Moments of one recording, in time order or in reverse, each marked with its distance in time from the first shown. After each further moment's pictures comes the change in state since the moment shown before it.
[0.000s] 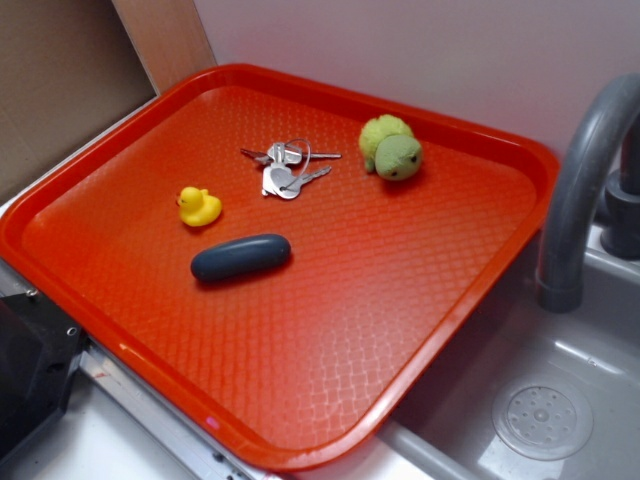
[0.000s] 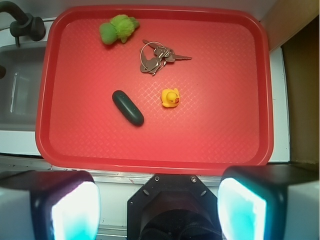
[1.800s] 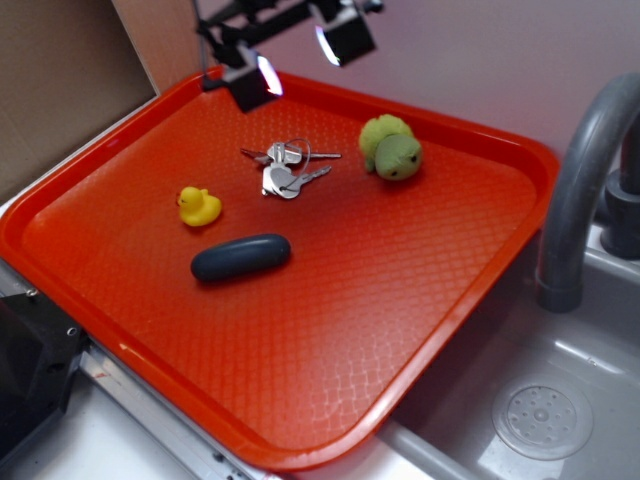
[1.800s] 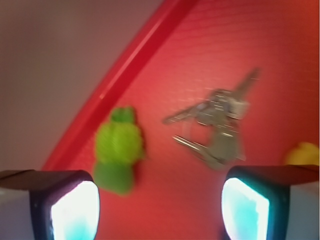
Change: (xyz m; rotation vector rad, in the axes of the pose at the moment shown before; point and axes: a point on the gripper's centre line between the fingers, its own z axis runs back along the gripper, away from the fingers) arm 0.174 -0.036 -0.164 -0.156 0.014 0.909
